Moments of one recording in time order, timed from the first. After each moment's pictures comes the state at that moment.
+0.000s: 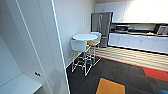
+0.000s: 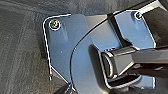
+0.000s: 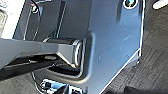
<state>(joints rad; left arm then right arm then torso) 1.50 2.86 -2.53 0.37 -0.08 -0.12 -1.59 2.92 -2.59 -0.15 0.07 0.07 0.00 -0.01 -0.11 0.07</state>
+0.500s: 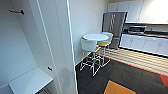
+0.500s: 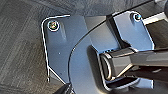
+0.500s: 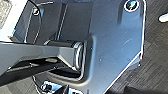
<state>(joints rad) 1.50 2.87 -2.53 0.36 -0.08 -0.12 -1.58 2.93 -2.59 -0.15 0.08 0.07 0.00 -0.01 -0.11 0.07</state>
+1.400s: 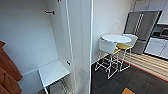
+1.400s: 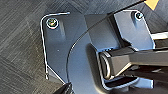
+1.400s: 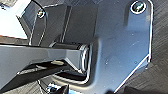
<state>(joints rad) 1.51 2.91 -2.58 0.34 -0.08 -0.12 -1.58 2.95 -2.58 -0.16 0.10 0.07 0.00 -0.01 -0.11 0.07</state>
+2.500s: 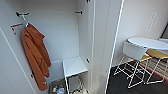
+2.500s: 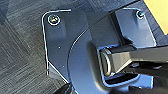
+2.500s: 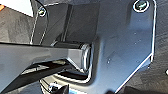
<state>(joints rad) 1.52 2.90 -2.58 0.33 -0.08 -0.12 -1.58 2.96 -2.59 -0.16 0.08 0.07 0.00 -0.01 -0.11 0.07</state>
